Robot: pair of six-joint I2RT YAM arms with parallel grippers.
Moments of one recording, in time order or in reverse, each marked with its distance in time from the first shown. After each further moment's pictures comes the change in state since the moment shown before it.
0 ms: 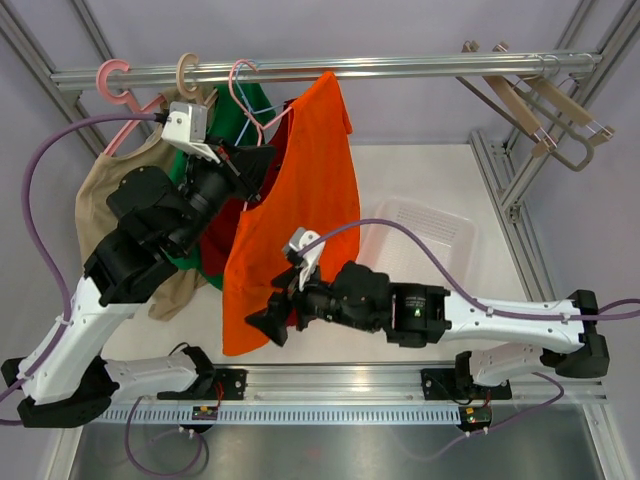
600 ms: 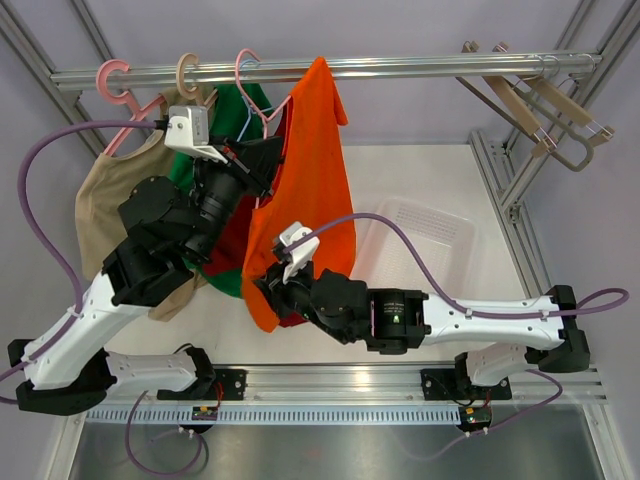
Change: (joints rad) left arm -0.171 0.030 -0.019 0.182 -0.249 0.015; right arm 0.080 0.132 0.140 0.016 0.382 -0.075
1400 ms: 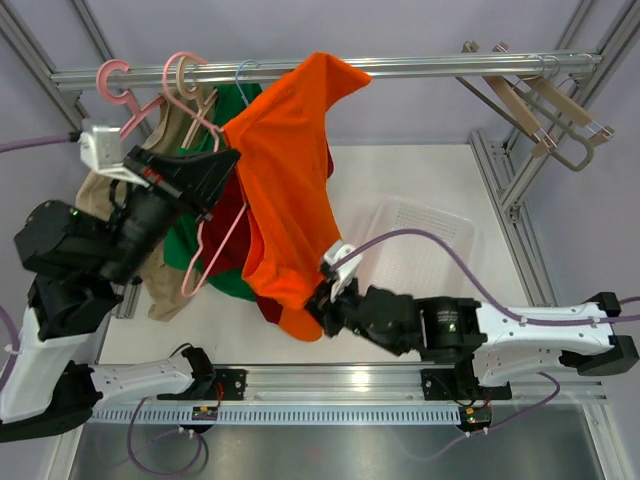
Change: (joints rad) left arm 0.050 -0.096 0.132 -0.138 0.226 0.036; right arm 0.111 -0.232 -0.200 -0.190 -0.023 0.095
